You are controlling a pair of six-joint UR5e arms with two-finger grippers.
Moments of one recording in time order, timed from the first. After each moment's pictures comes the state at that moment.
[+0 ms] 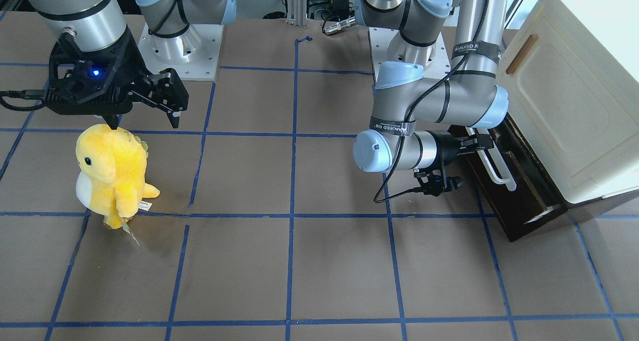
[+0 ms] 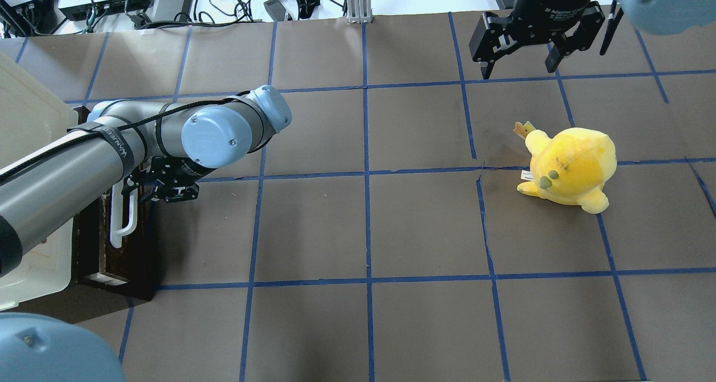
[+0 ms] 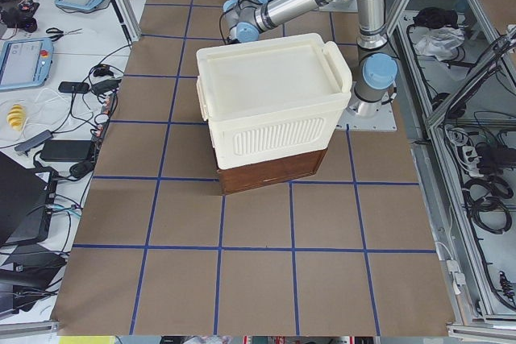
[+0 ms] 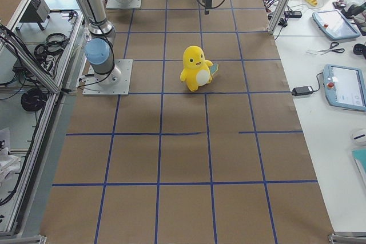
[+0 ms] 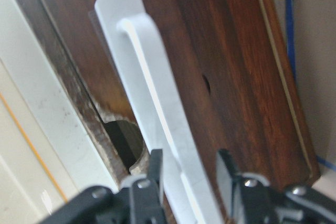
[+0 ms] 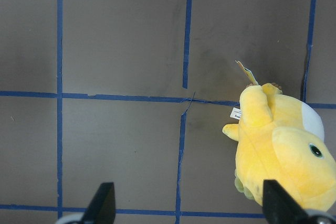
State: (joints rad) left arm -1.70 -1.96 -1.80 -1.75 2.57 -0.50; right arm 1.60 -1.48 1.44 -1.57 -1.58 -0.02
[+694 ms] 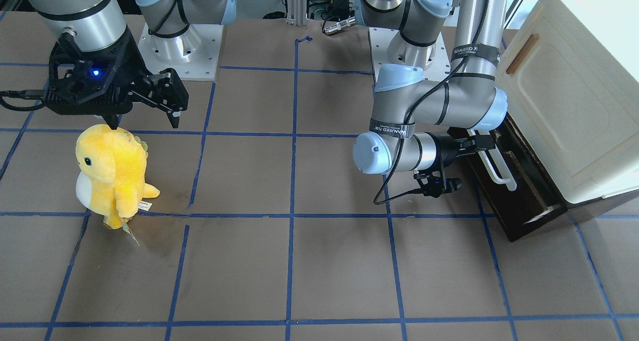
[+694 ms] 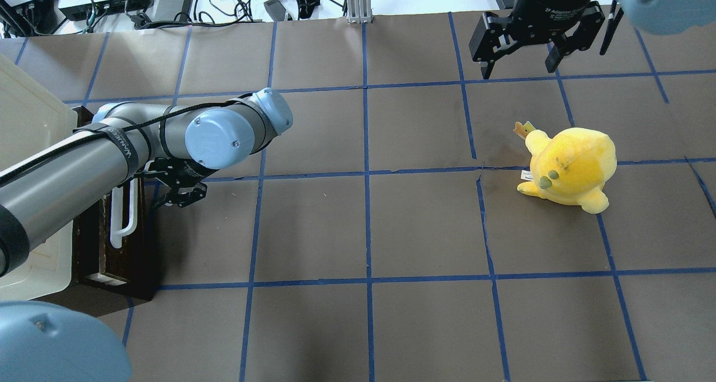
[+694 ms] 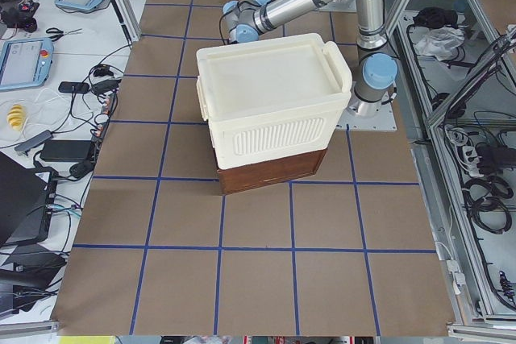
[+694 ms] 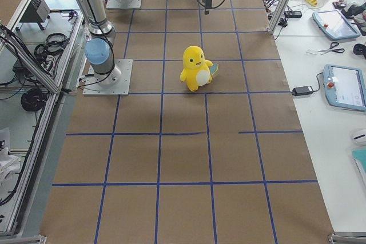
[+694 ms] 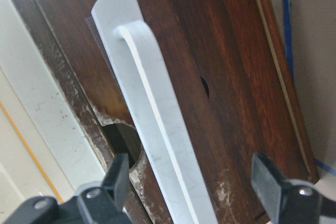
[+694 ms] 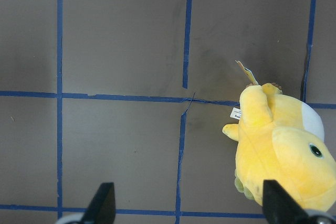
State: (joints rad) left arm -1.69 -1.97 -1.81 -1.75 2.58 -0.52; right arm 1.60 -1.48 1.44 -1.57 -1.58 -0.02
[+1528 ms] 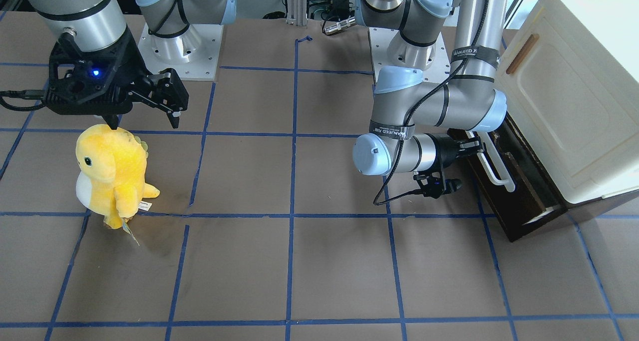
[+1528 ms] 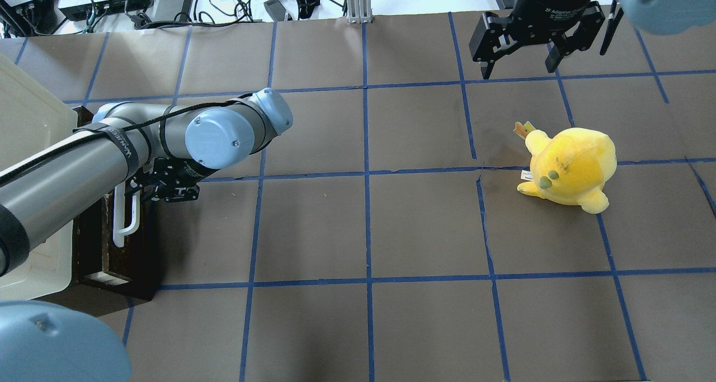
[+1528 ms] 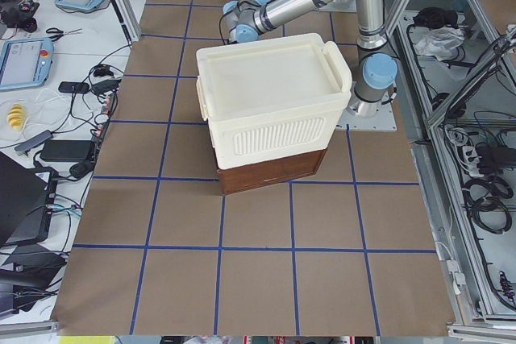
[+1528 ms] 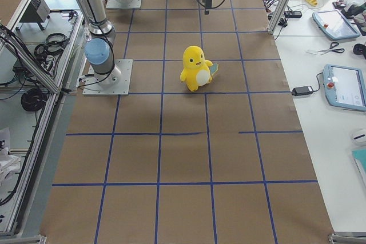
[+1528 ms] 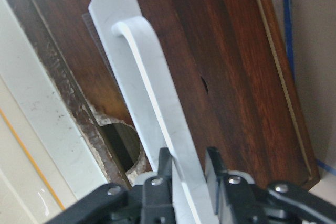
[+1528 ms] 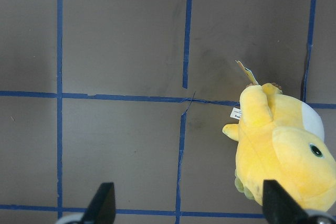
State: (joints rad) left arm -1.70 -1.97 -1.80 -1.76 2.58 -0.52; right arm 1.60 -1.48 1.44 -1.57 -1.58 -0.02
